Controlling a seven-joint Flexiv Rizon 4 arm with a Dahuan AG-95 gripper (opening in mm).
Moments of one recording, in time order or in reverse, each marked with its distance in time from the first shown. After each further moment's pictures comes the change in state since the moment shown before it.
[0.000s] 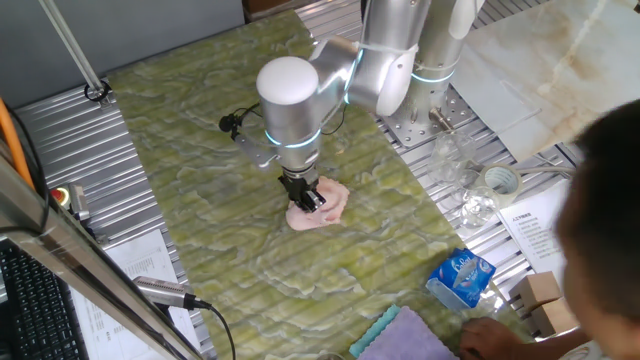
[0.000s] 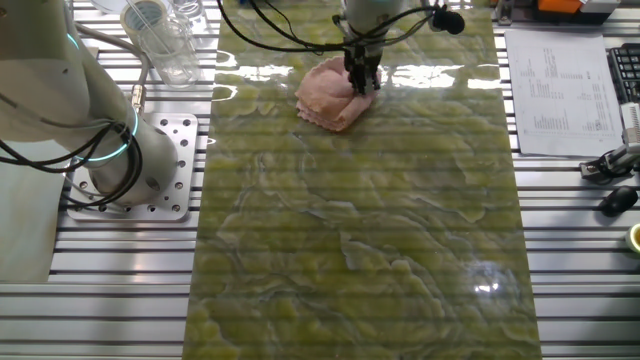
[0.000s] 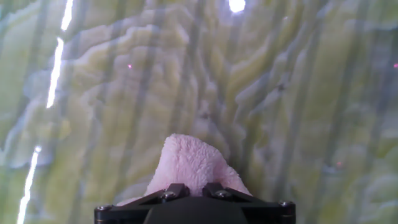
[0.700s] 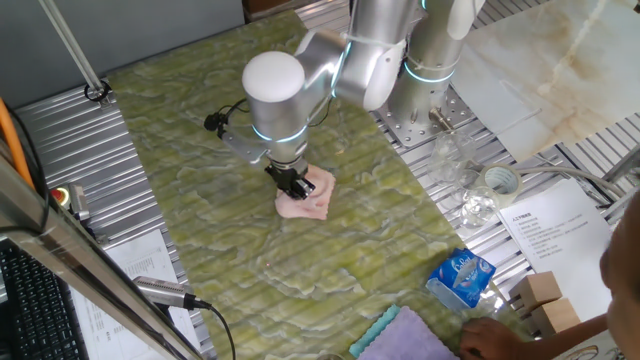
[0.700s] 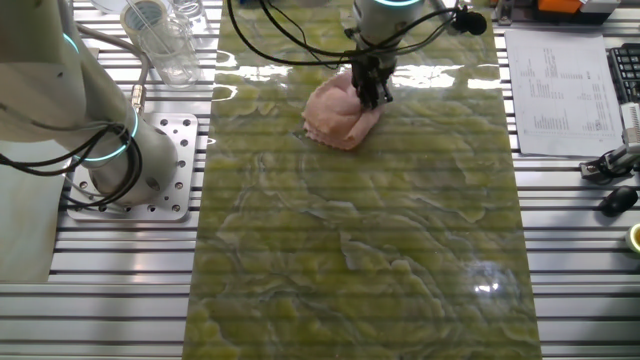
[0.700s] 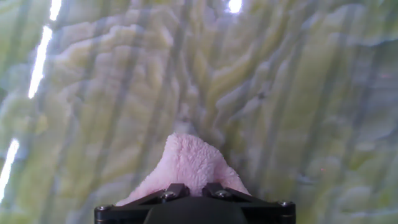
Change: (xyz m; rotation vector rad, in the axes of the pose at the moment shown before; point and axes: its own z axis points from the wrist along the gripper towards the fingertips) arm 0.005 -0.037 -0.008 0.062 0.037 -0.126
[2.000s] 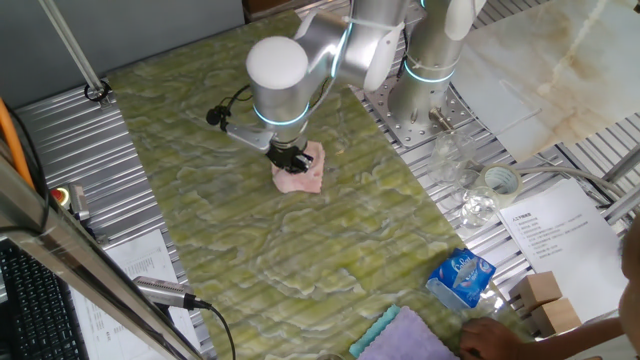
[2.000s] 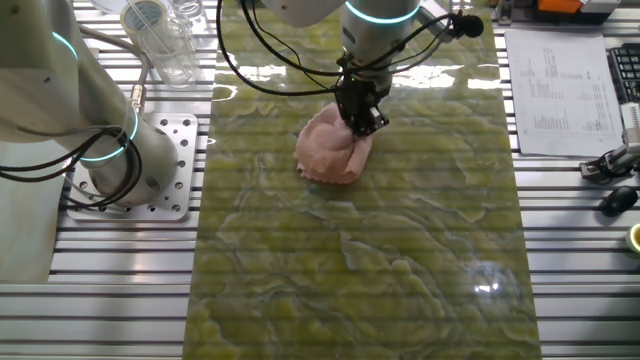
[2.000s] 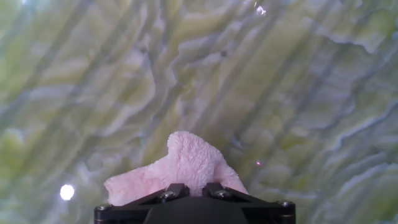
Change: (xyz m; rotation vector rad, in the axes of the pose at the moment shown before) arm 0.046 -0.050 -0.002 0.106 0.073 -0.278
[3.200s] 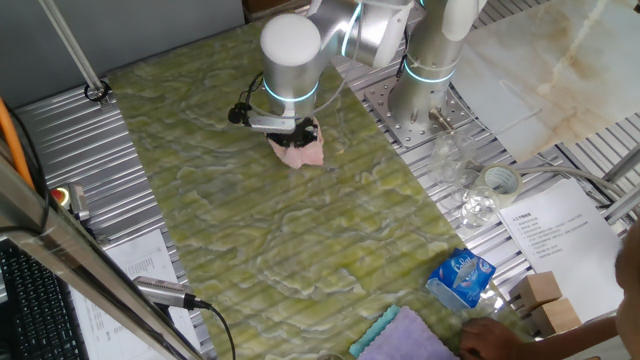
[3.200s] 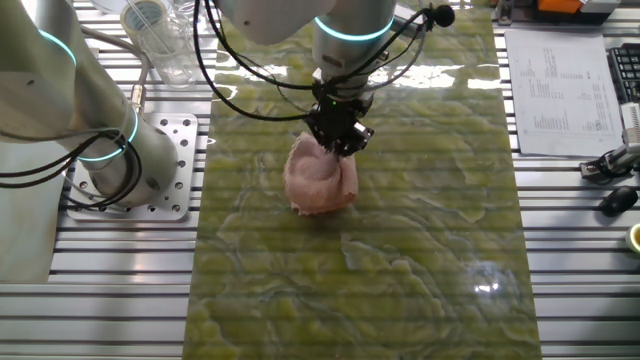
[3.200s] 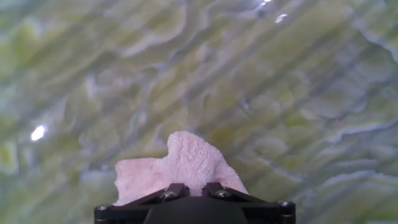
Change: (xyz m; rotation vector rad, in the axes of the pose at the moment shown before) arm 0.066 -0.020 -0.003 0.018 0.010 -0.455
